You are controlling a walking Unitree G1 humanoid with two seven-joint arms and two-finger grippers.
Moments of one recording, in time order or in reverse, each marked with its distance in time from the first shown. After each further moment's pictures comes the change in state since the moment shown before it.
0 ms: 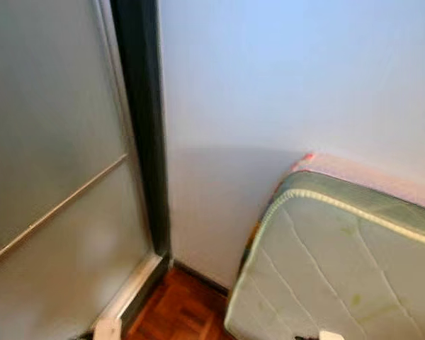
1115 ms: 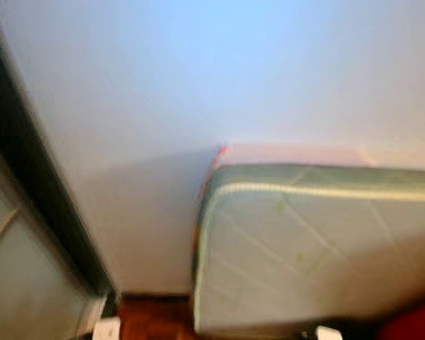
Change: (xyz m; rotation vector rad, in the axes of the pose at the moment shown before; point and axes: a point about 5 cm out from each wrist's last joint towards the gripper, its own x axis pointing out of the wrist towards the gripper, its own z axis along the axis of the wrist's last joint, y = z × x) left arm 0.001 0.000 0.004 -0.002 -0.011 -0.001; right arm 0.001 0.001 0.003 -0.001 -0.006 0.002
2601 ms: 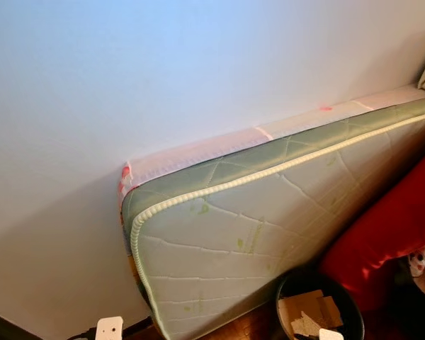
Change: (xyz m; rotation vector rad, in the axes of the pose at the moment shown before) left arm 0.001 -0.004 0.001 -0.003 -0.003 -0.010; right arm -0.001 -0.003 -0.002 -0.001 0.005 -0.008
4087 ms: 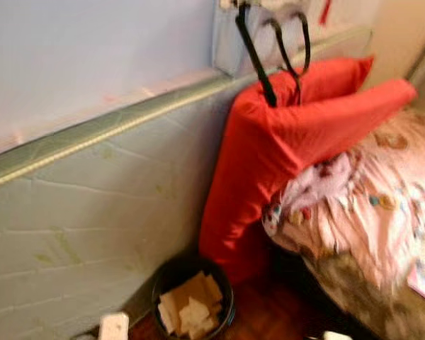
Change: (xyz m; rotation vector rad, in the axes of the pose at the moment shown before) left arm 0.001 -0.010 0.003 -0.004 -0.010 -0.024; right arm -0.001 -0.011 0.002 -0.009 -0.003 -0.027
